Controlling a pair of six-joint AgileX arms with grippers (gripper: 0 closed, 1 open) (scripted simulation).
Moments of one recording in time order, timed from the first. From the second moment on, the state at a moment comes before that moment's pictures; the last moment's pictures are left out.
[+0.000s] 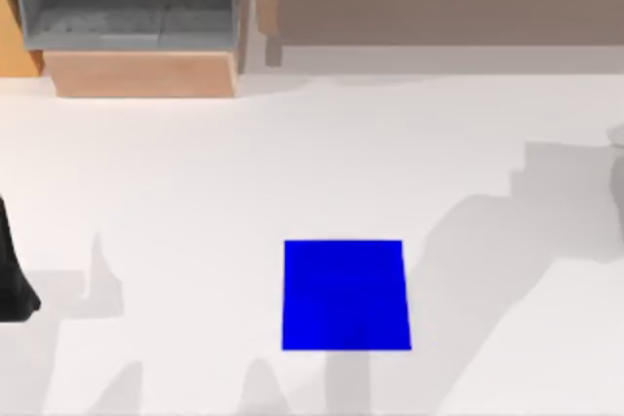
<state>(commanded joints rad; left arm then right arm) 0.00 0.00 0.00 0.00 0.00 0.00 -0.20 2.15 1.38 -0.80 0.01 -0.52</state>
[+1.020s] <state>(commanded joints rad) 0.00 0.00 0.00 0.00 0.00 0.00 -0.20 2.15 1.38 -0.80 0.01 -0.52</state>
